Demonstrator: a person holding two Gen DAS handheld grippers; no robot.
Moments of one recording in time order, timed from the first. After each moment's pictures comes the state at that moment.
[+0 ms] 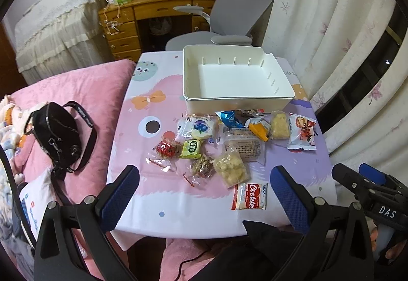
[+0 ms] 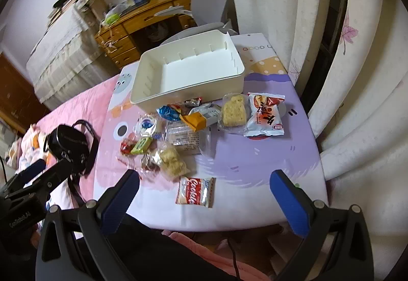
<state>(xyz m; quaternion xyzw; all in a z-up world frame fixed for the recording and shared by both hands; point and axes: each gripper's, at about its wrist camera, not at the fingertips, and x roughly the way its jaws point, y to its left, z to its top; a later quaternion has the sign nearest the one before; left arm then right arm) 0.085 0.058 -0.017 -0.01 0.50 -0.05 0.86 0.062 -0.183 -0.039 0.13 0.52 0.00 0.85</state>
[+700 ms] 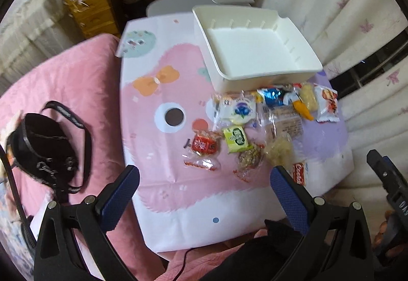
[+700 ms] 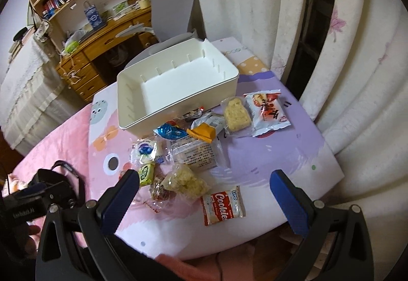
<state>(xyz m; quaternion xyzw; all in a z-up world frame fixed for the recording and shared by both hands) 0.194 0.172 -0.088 0.02 0.60 -0.15 0.78 0.081 -0.094 -0.053 0.14 0.48 -0.17 0.85</state>
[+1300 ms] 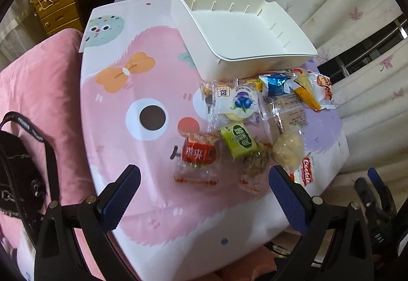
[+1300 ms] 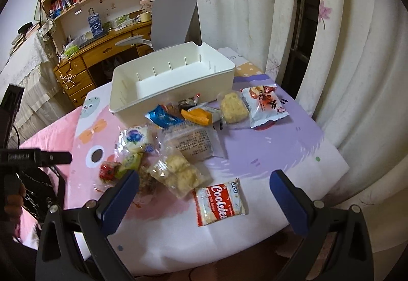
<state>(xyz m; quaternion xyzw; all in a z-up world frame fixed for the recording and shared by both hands) 0.223 0.175 -0.176 0.00 0.59 -0.24 0.77 0.040 -0.069 -0.129 0.10 0.43 -0.18 0.88</state>
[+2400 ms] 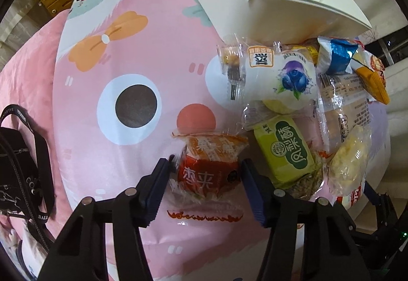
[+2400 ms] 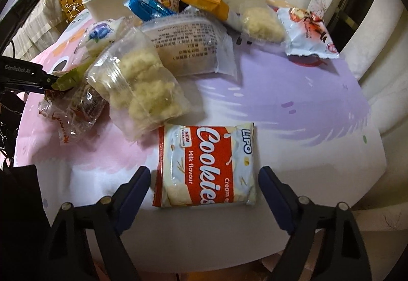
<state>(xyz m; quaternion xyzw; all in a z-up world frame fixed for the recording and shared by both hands) 0.260 0.130 -0.285 0.06 0.65 -0.17 0.74 0.067 -0.093 -0.265 0.05 0.57 -0.09 0.82</state>
